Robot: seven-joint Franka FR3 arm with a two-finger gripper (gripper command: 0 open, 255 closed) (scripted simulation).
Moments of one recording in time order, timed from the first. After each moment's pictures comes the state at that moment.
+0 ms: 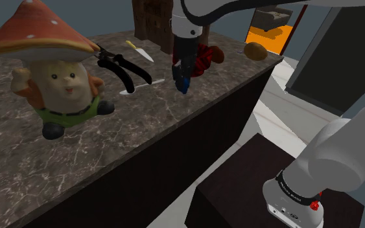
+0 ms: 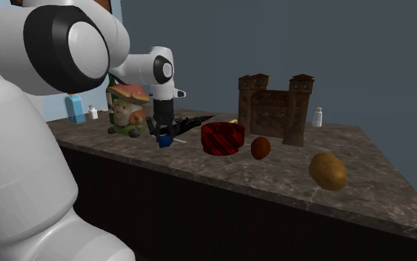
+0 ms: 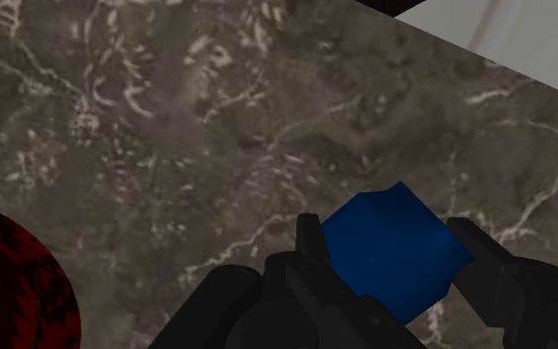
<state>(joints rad) 0.07 -0.17 0.26 -2.00 0.05 1.80 -0.09</state>
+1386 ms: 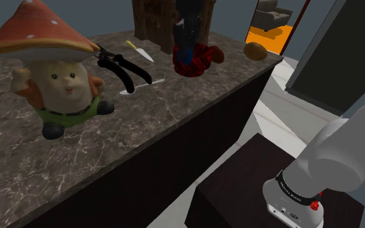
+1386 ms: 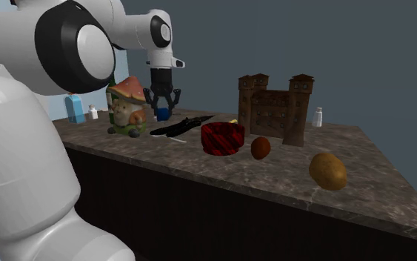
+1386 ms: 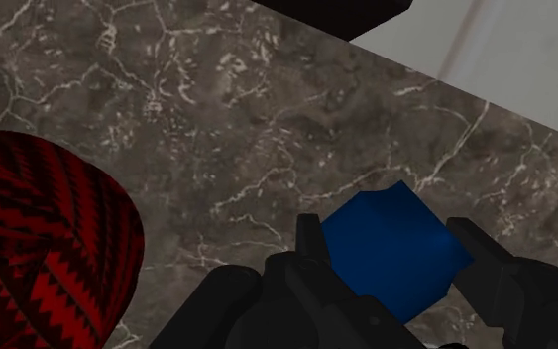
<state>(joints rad) 0.07 -0.14 0.25 -1.69 0.04 1.51 -0.08</state>
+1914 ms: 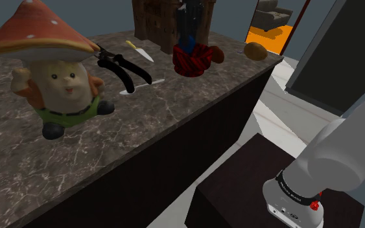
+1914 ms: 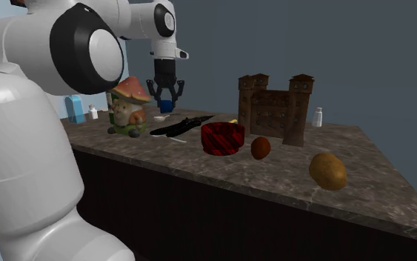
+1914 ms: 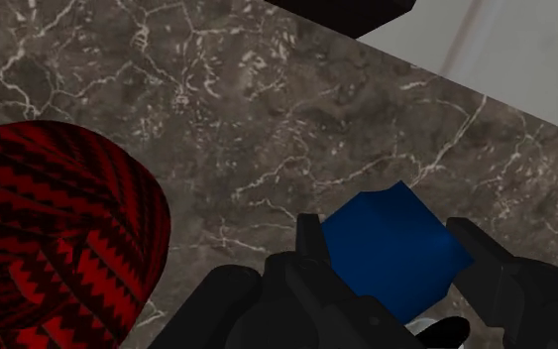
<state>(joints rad) 0.06 -0.09 0.24 -1.56 0.03 1.42 -0.09</state>
